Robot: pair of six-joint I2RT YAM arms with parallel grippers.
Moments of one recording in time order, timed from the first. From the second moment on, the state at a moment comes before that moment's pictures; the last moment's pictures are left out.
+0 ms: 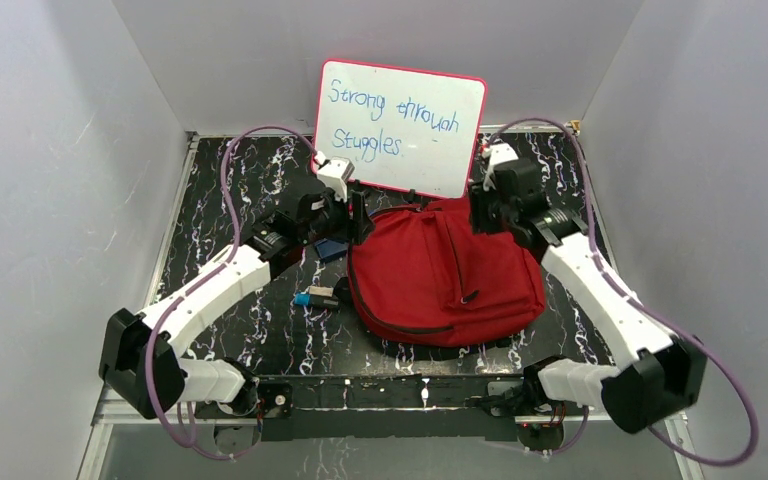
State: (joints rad) left arm -0.61 1.30 1.01 -0.22 0.09 -0.29; right arm 0.43 1.27 1.19 -0.61 0.11 0.11
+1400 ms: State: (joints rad) left arm -0.55 1.53 1.10 -0.36 -0.07 -0.44; right arm 0.43 1.00 0.97 -0.72 -0.36 -0.51
